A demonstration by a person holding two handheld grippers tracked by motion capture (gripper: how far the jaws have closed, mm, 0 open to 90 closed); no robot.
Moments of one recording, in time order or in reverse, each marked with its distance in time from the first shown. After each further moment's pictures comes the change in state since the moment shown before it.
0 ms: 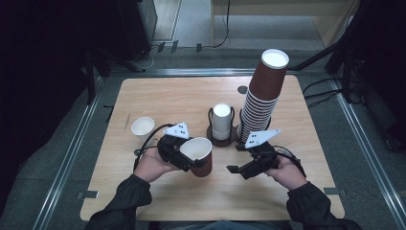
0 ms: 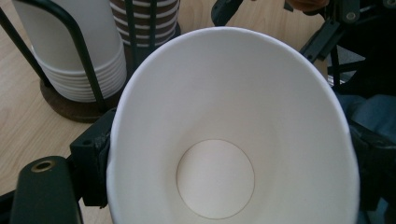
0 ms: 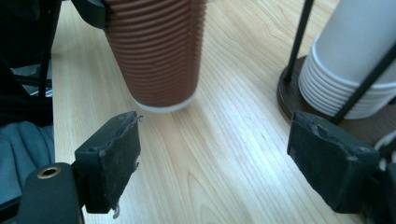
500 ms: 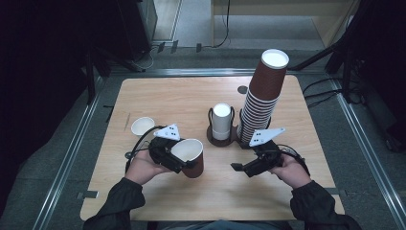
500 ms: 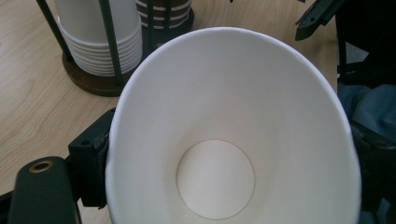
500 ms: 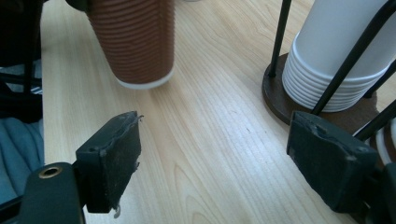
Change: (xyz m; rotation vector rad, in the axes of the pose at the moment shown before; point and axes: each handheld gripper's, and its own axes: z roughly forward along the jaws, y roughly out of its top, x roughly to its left) left arm 0.001 -0.016 -0.019 -0.004 0.034 -0.032; right arm -0.008 -0.003 -0.007 -0.003 -0.022 -0.009
